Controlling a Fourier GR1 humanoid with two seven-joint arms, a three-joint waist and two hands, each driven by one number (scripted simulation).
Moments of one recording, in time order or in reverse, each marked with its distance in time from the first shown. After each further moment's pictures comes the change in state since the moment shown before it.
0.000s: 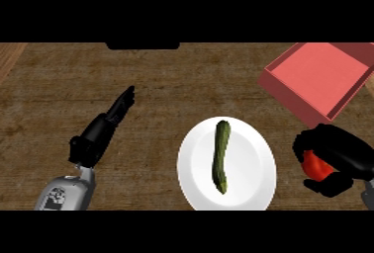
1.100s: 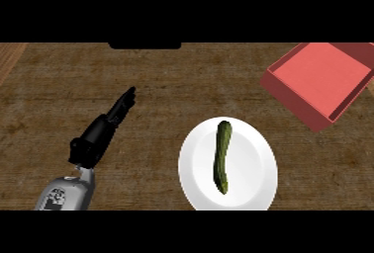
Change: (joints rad) left arm 0.005 0.001 -0.002 -0.001 -0.004 -0.012 -0.008; right arm 0.004 -0.496 -0.501 0.462 -0.713 -0.020 -0.671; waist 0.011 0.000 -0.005
